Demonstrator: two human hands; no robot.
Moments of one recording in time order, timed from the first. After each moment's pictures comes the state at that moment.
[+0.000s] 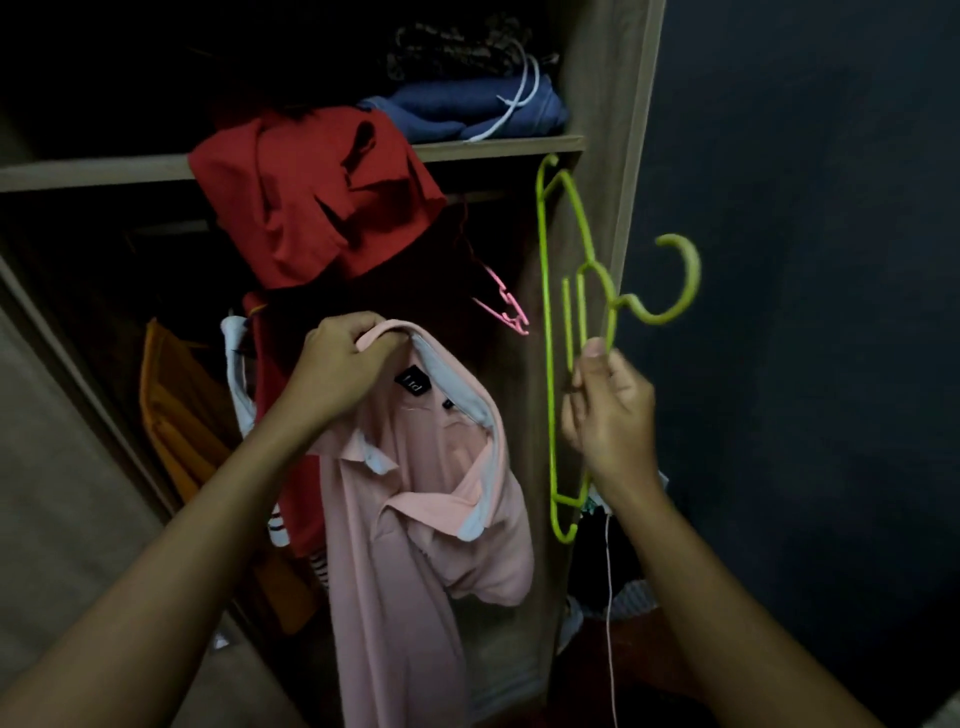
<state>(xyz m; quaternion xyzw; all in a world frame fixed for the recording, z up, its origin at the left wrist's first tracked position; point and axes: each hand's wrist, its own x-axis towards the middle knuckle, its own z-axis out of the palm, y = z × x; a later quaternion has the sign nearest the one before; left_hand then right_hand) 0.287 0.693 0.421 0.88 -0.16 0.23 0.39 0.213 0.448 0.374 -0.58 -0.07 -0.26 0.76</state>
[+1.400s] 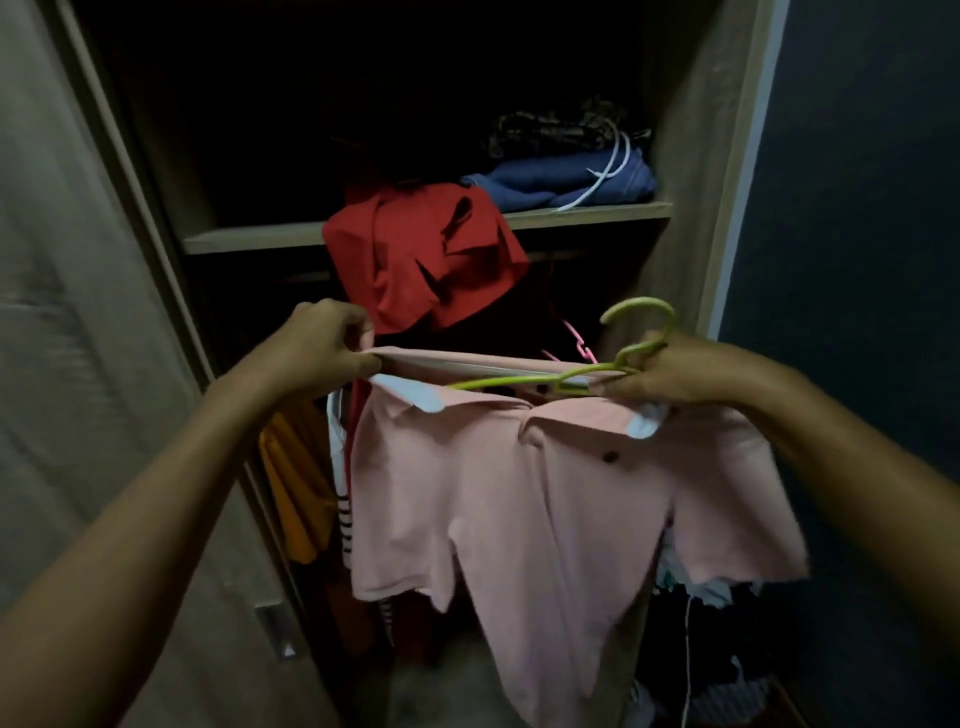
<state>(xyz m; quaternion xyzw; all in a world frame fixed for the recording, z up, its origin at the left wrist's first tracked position) 0.260 0.764 0.513 0.96 -0.08 0.19 0.17 0.291 0.399 0.488 -0.96 -0.23 -0.01 0.17</state>
